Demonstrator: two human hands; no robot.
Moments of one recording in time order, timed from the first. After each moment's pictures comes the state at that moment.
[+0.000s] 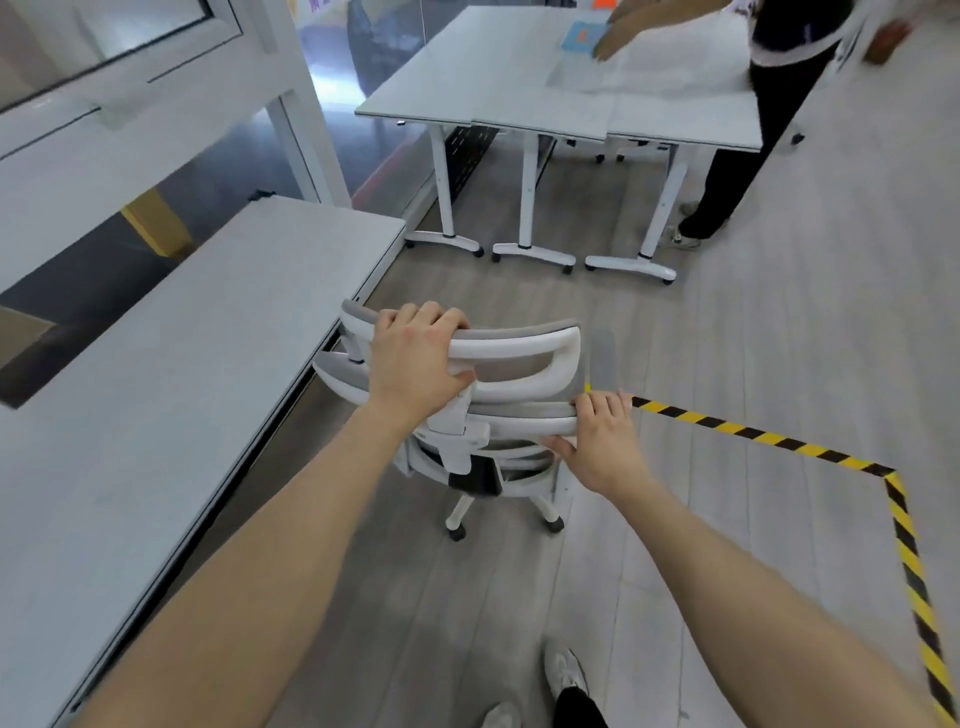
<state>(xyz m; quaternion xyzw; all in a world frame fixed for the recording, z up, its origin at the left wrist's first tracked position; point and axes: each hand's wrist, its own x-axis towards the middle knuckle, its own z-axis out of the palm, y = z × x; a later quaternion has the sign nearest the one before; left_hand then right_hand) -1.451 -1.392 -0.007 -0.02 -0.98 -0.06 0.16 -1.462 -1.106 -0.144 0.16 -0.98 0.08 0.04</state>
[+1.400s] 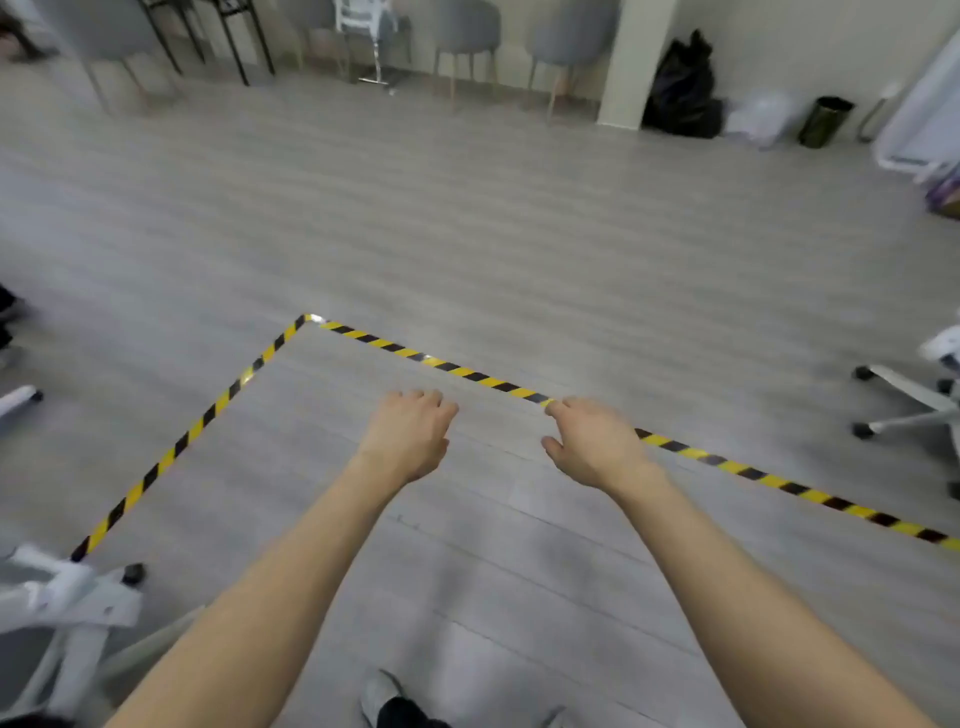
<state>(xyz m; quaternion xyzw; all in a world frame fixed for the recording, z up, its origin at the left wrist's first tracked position) -0.957 -0.886 -0.023 -0.75 -0.65 0.12 0.02 -0.706 -0.826 -0.038 -0.51 -0.85 0.09 -0.07</state>
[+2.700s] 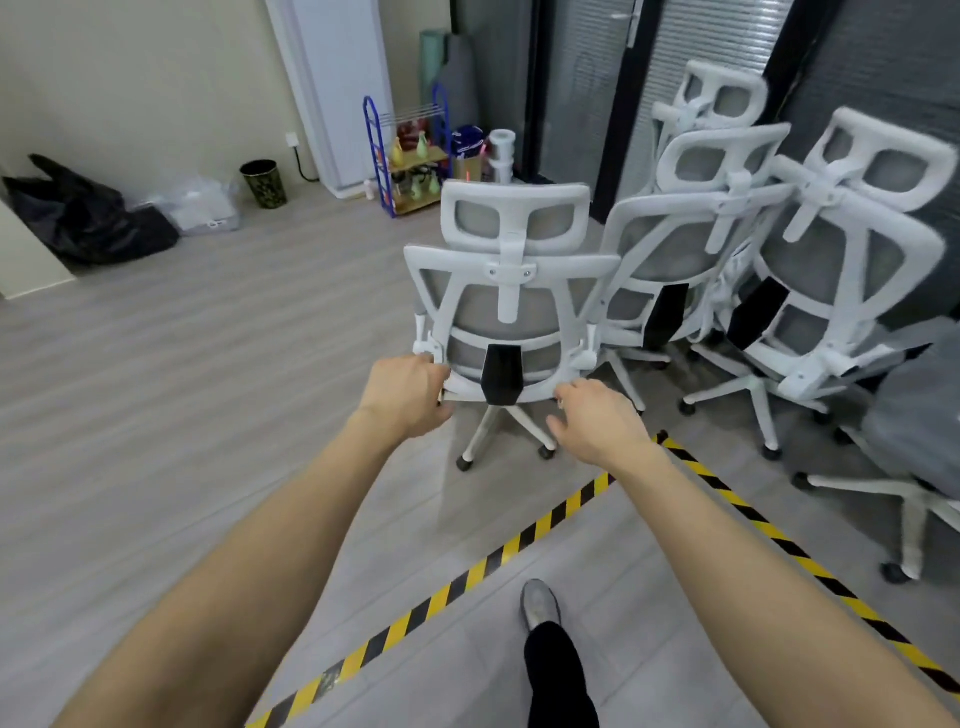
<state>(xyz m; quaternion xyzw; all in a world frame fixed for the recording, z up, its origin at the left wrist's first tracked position) 0.128 -0.286 -0.015 -0.96 -0.27 0.03 0.07 0.317 -0.486 -0.053 -0.87 -0.49 0.05 0.03</state>
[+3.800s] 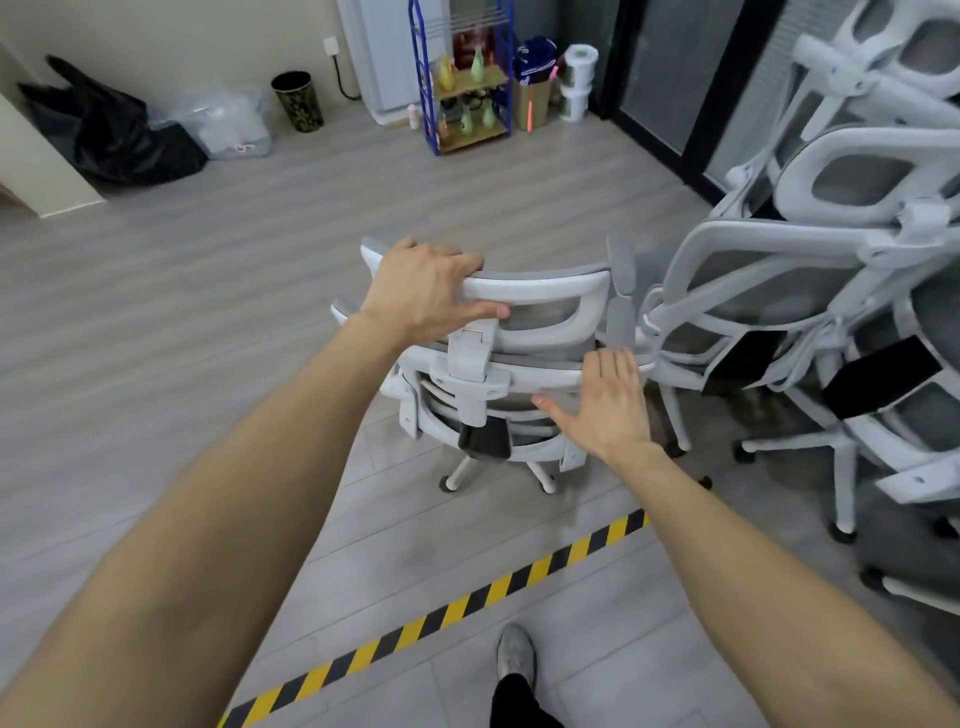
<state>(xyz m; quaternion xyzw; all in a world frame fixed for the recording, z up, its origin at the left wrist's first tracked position) 0.400 -0.049 -0.009 -0.96 -0.24 -0.13 0.07 0.585 -0.272 -0.156 -0.85 -0.52 -0.08 0.07</state>
